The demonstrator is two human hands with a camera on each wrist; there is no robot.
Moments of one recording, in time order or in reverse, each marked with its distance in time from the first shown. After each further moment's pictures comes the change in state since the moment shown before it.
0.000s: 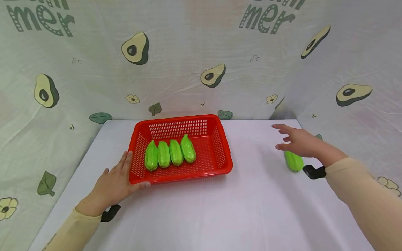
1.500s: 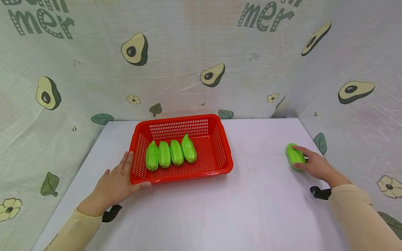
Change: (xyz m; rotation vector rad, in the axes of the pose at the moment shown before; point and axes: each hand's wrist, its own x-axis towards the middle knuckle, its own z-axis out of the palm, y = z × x) left_hand -0.001 0.001 0.002 0.012 0.021 0.009; right_hand -0.020 0.123 0.087 0.154 0.150 0.121
